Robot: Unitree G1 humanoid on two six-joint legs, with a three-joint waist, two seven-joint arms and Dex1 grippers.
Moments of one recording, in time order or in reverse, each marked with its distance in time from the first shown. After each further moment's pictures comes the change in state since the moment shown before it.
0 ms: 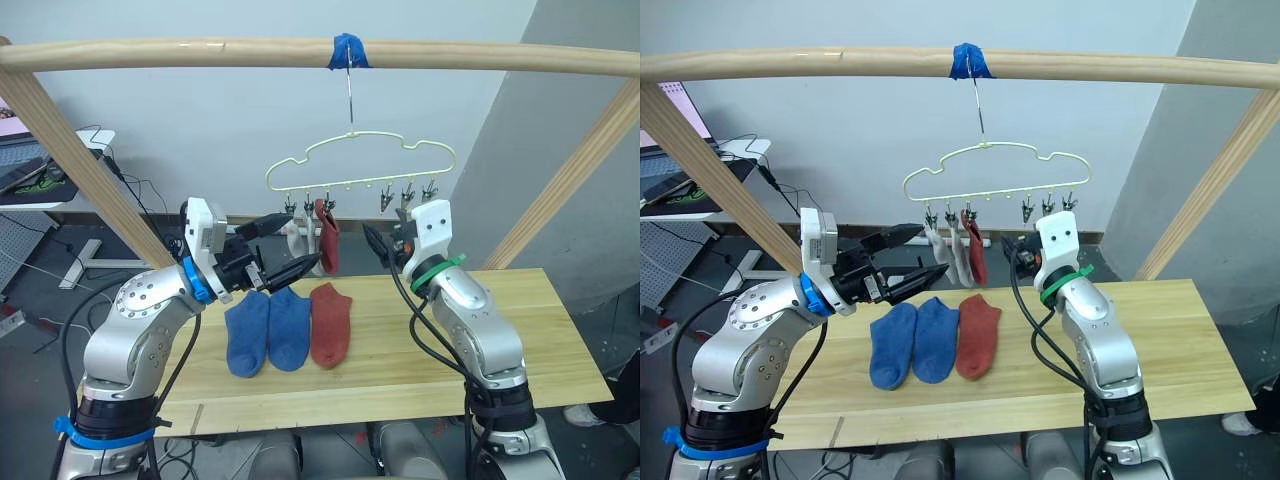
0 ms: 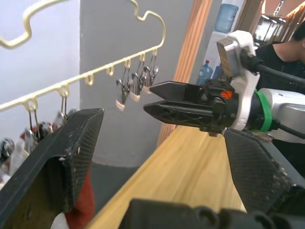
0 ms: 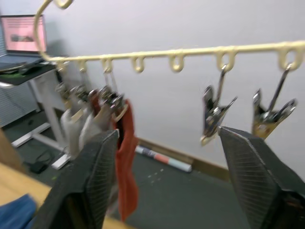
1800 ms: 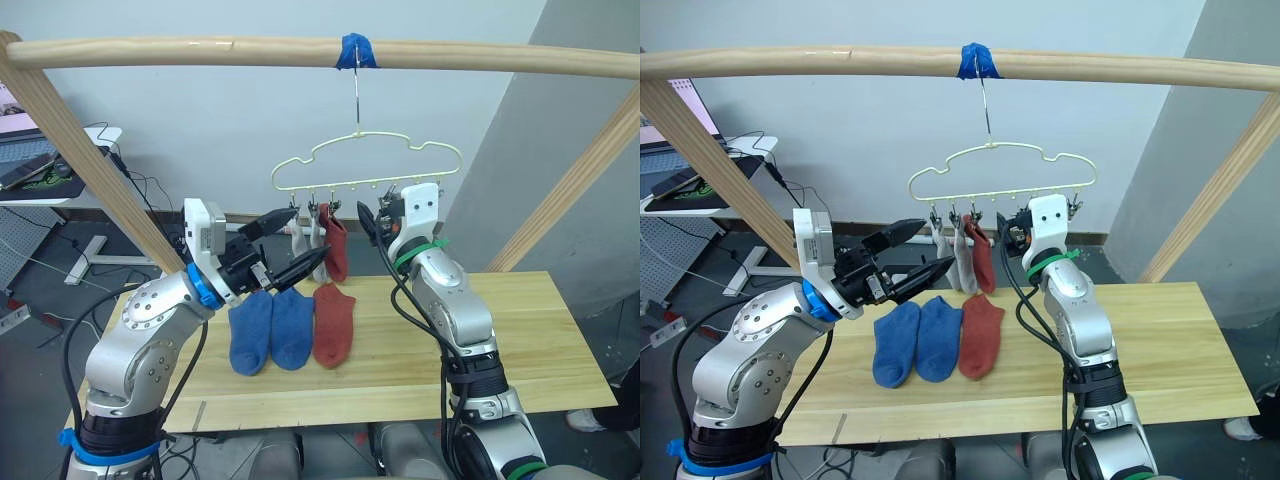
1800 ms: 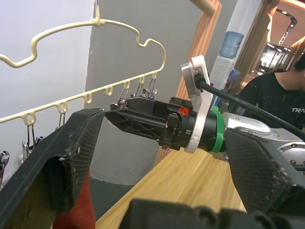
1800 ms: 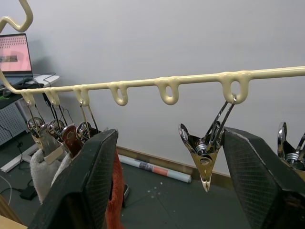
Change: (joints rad) left arm 0.040 -0.035 0.001 -0.121 -0.090 0.045 0.137; right arm -0.127 0.083 -0.040 0.218 0.006 -0.102 -0.052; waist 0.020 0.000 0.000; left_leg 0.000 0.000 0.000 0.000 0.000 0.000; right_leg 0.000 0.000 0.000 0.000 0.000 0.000
